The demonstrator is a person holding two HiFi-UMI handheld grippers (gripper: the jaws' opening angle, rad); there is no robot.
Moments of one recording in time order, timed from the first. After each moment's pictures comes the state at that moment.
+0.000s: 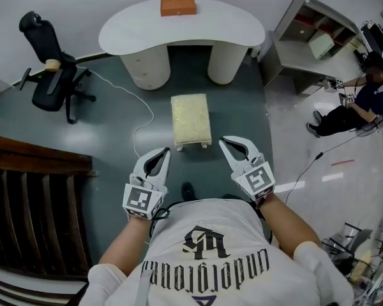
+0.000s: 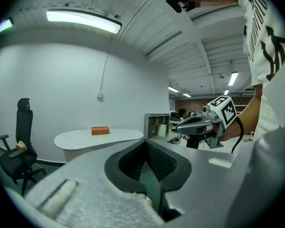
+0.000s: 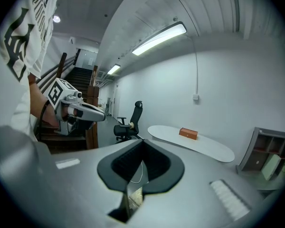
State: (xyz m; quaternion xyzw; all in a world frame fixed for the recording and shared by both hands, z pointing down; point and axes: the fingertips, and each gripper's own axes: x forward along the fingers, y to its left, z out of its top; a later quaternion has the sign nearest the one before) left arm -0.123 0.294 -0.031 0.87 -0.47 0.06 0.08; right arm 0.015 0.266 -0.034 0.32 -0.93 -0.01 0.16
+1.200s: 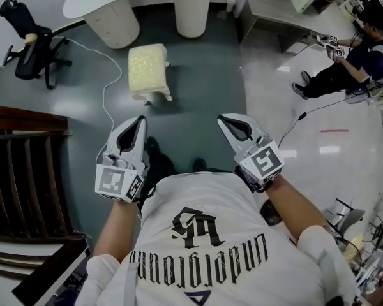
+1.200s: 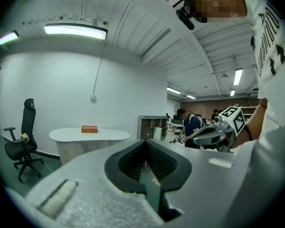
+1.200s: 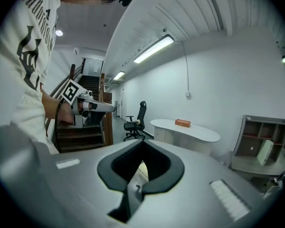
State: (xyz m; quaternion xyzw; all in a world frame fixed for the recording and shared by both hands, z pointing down) left arm 0.161 0.425 -0.054 0.85 -0.52 0.05 0.09; right arm 0.337 0.426 -0.020 0.28 -0.95 0.02 0.15
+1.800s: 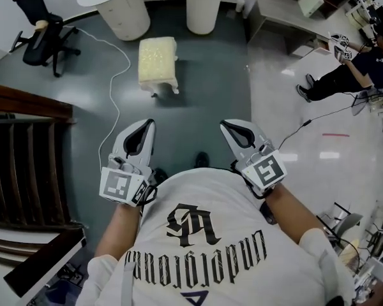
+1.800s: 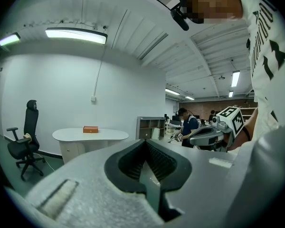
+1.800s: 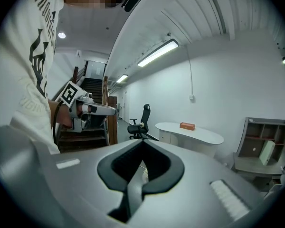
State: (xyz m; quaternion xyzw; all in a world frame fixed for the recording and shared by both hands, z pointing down) left arm 0.153 0.510 -0.078 0.85 -0.51 0.05 0.09; right arm 0.308 0.507 -0.055 0.27 -0.95 0.02 0.12
